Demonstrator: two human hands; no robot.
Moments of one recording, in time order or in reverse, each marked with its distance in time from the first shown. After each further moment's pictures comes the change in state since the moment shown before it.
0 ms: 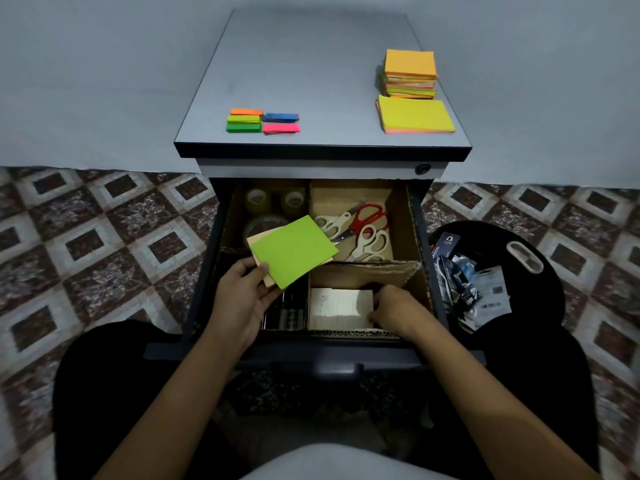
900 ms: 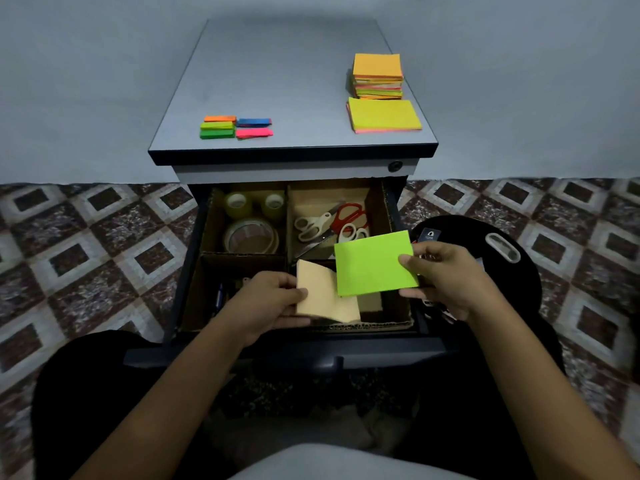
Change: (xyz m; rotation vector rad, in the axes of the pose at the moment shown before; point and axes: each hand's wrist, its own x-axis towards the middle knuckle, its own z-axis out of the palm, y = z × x) left_hand -0.021 0.000 0.031 0.518 -0.382 -0.254; right_hand -0.057 0.031 -0.072 1.069 0.164 -0.105
